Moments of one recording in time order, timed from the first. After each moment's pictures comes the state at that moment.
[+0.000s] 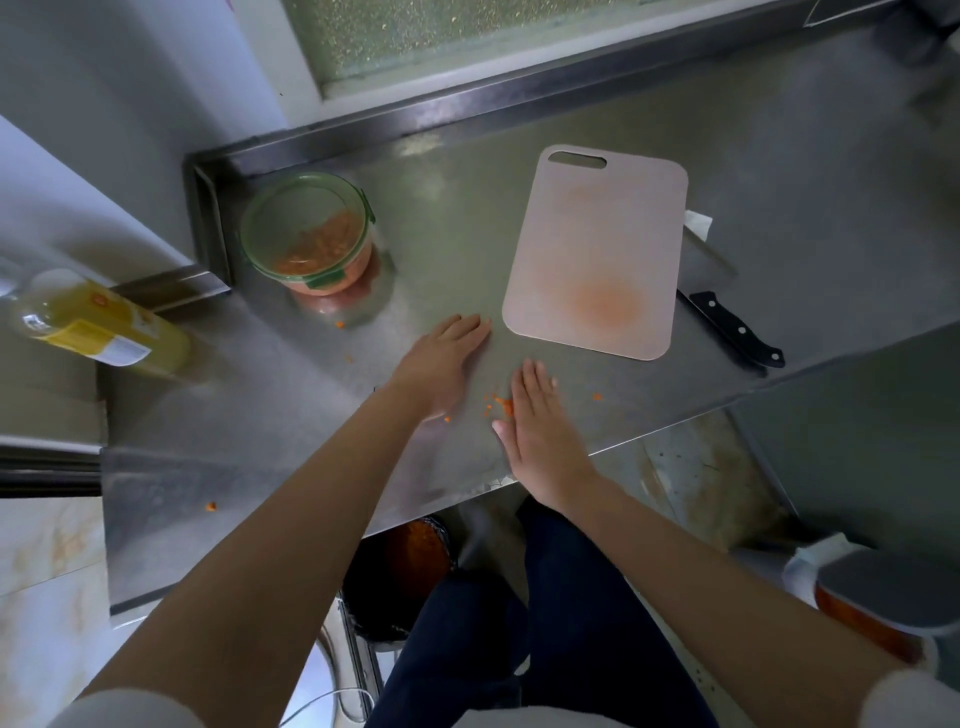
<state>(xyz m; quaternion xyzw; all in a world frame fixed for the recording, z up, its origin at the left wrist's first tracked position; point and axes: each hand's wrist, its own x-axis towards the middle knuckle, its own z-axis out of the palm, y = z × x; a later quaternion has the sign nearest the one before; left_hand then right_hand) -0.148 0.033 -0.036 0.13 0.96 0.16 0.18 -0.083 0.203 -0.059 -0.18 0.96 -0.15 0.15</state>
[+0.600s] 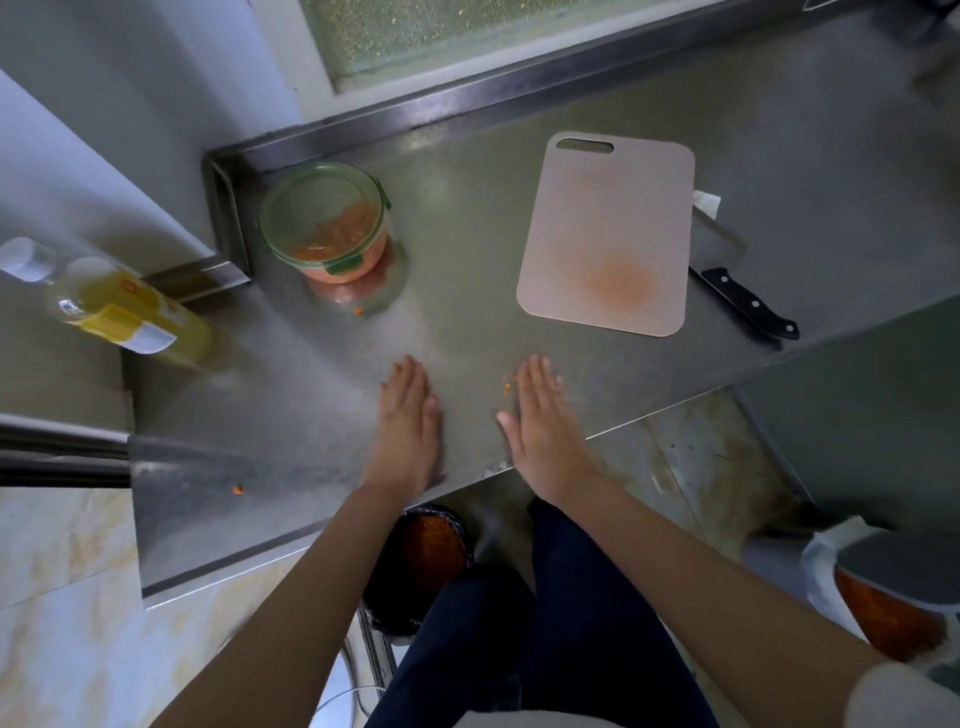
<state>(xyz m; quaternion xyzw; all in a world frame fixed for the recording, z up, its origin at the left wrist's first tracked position) -0.040 0.008 -0.056 -0.09 0.93 0.34 0.05 -0.057 0.182 -0.062 -0.14 0.96 -0.20 0.12</state>
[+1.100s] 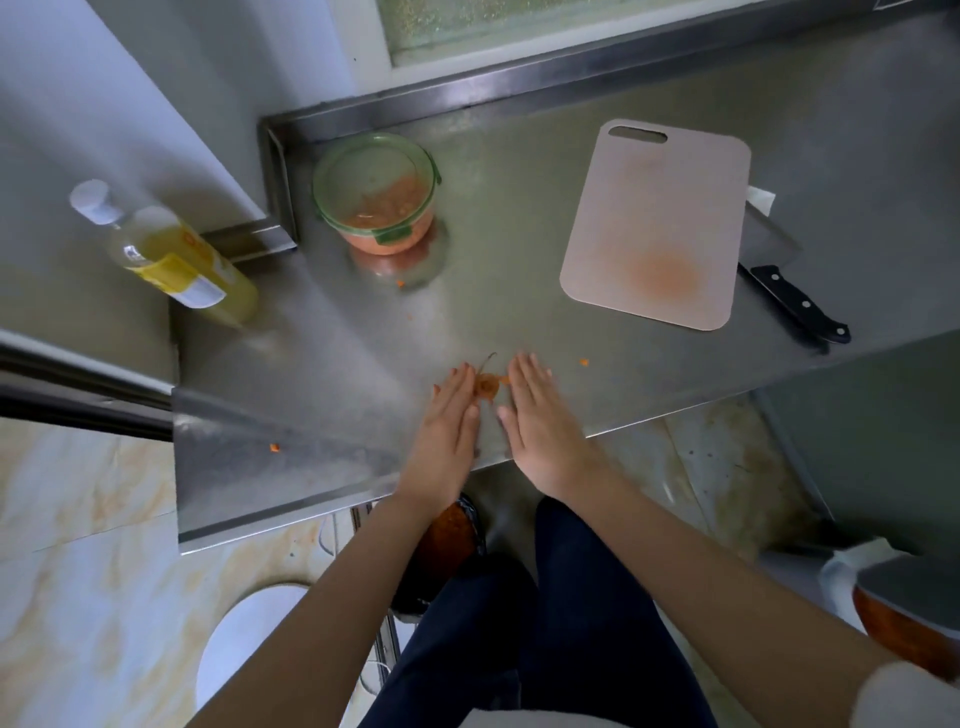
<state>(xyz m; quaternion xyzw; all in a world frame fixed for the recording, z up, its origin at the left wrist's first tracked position) 0.000 0.015 -0.046 -0.04 0.91 0.41 0.04 -0.045 0.154 -0.064 -0.23 0.94 -0.23 0.14</state>
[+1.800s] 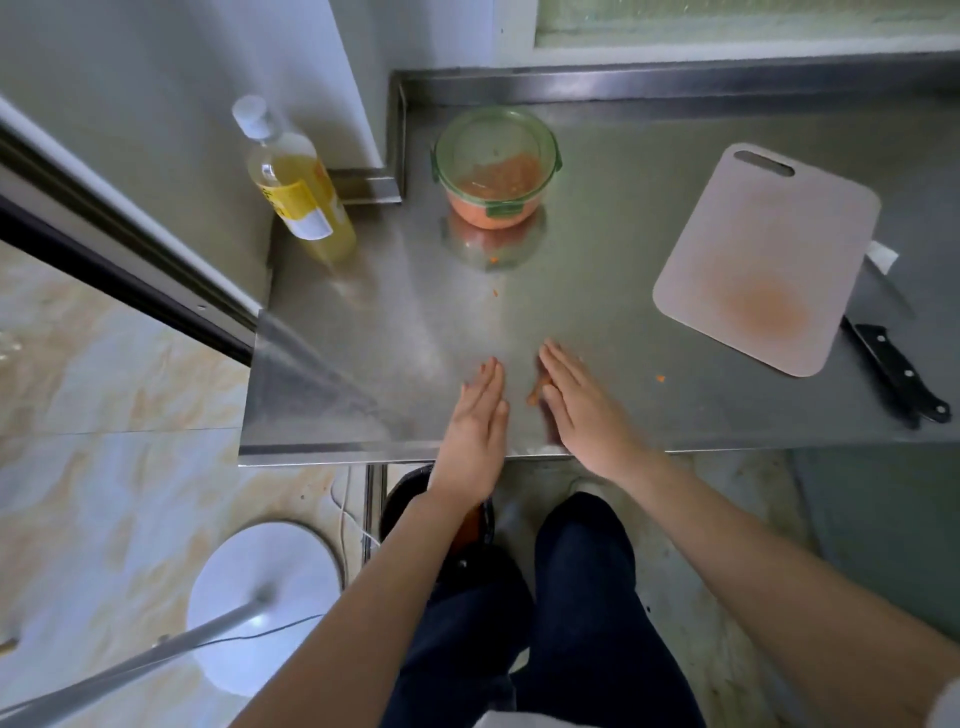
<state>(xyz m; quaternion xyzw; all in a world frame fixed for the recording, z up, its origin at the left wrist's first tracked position) 0.030 0.004 -0.044 -0.15 0.88 0.45 -0.03 -0.065 0.134 -0.057 -0.34 0.90 -0.25 0.14</state>
